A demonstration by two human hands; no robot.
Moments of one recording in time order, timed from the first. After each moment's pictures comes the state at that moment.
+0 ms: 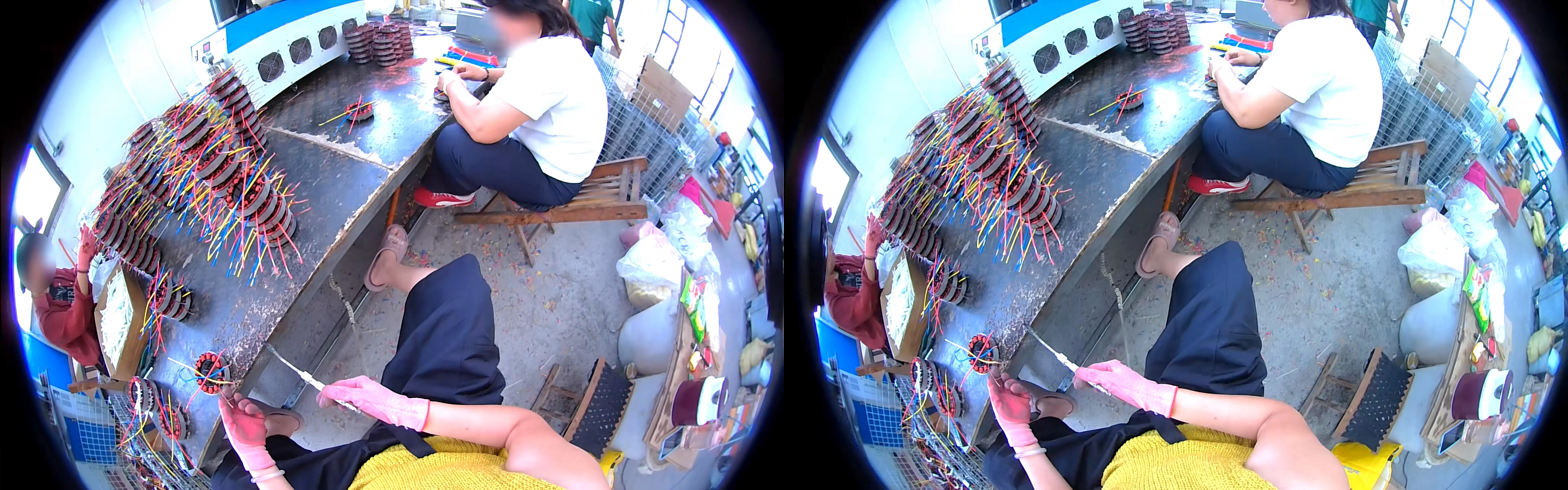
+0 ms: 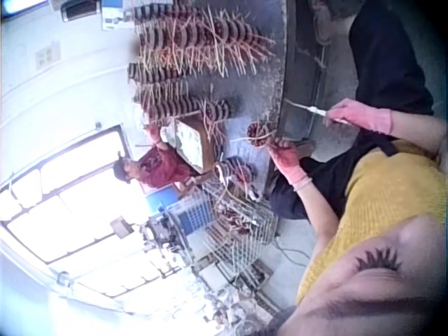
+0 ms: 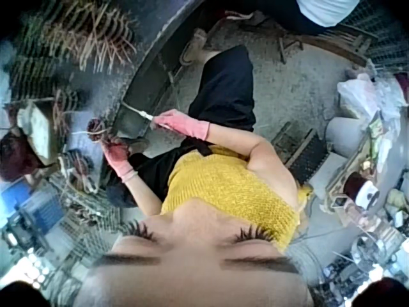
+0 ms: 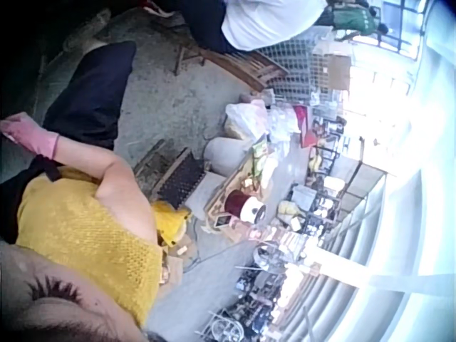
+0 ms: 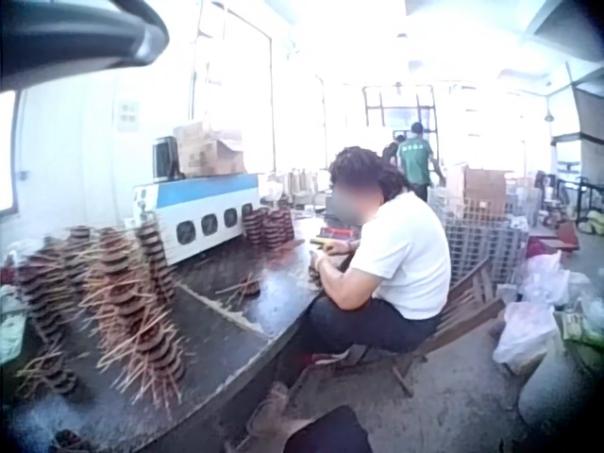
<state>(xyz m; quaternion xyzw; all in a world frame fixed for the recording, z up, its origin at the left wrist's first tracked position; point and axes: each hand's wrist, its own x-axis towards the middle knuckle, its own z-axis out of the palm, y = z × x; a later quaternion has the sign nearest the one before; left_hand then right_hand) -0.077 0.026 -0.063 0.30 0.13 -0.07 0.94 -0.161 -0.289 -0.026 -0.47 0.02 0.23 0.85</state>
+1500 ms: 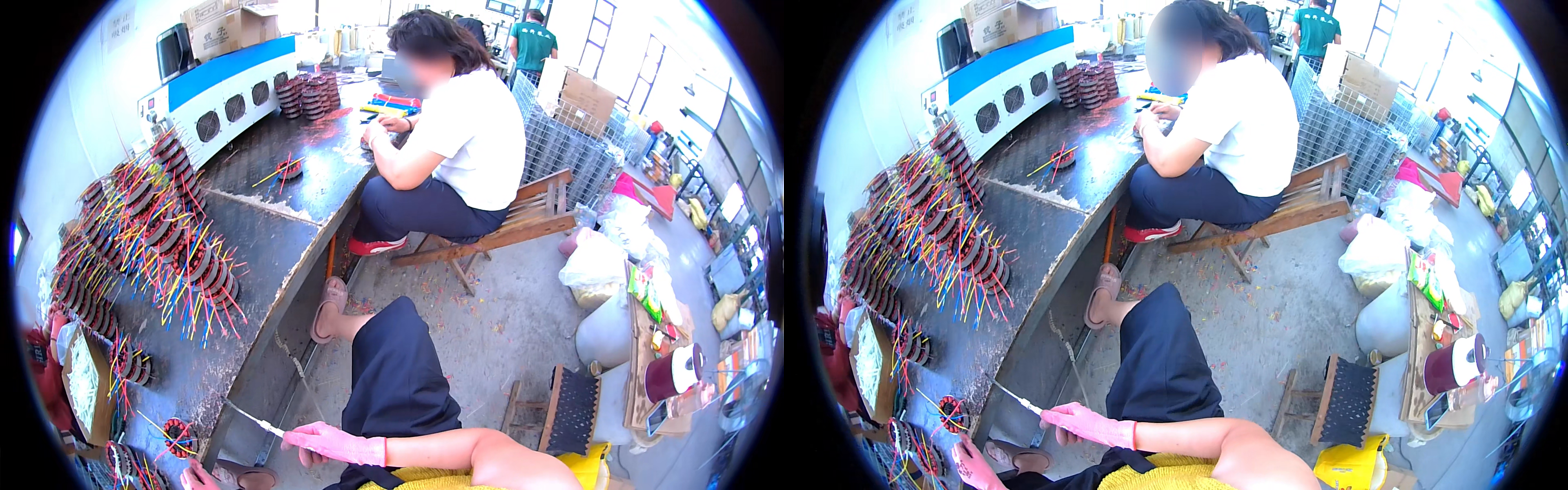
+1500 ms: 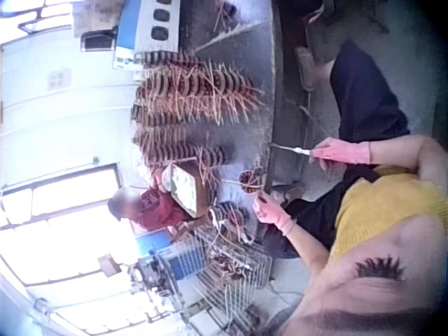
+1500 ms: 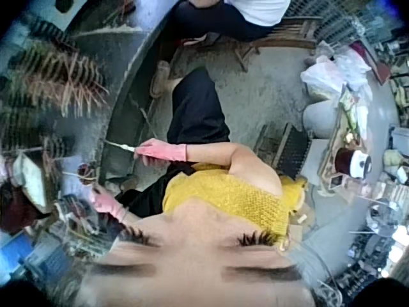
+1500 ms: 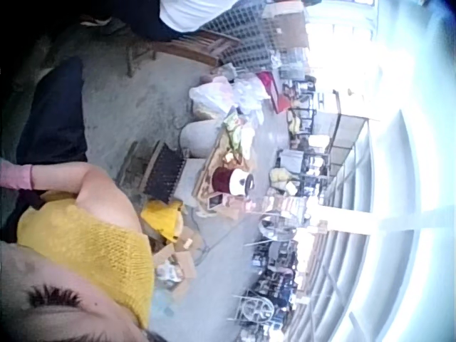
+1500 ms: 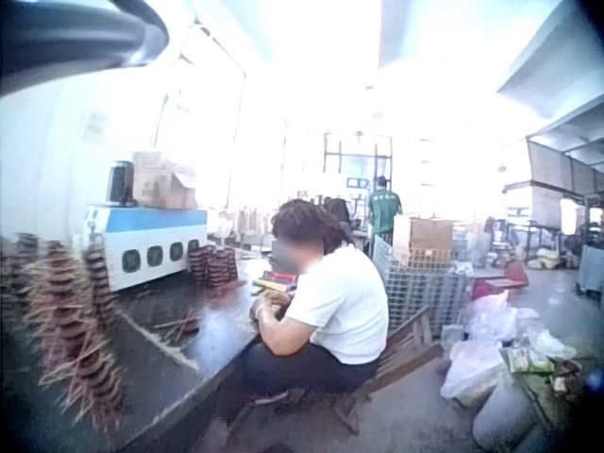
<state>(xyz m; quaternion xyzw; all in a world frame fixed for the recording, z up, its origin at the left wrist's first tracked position) -0.091 0.033 -0.025 0.94 0.03 0.33 -0.05 -0.164 -0.283 -0.030 -0.49 0.05 0.23 0.84</state>
